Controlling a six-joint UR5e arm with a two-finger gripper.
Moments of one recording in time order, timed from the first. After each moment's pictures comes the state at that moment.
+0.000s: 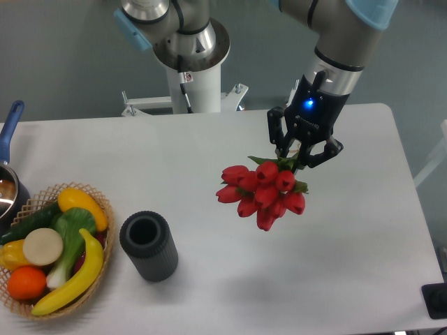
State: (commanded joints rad) arm 2.72 -1.75 -1.47 -1.36 1.11 1.37
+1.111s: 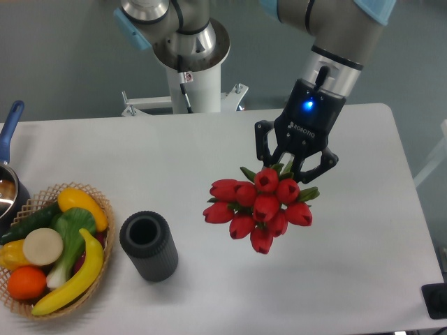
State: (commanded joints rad) arm 2.66 -1.80 -1.49 -1.01 0.74 1.07
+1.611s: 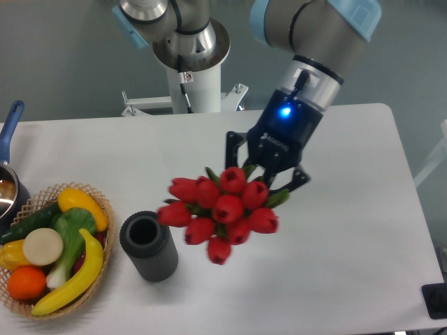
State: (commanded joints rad) arm 2.59 -1.83 -1.49 -0.91 0.52 1.06
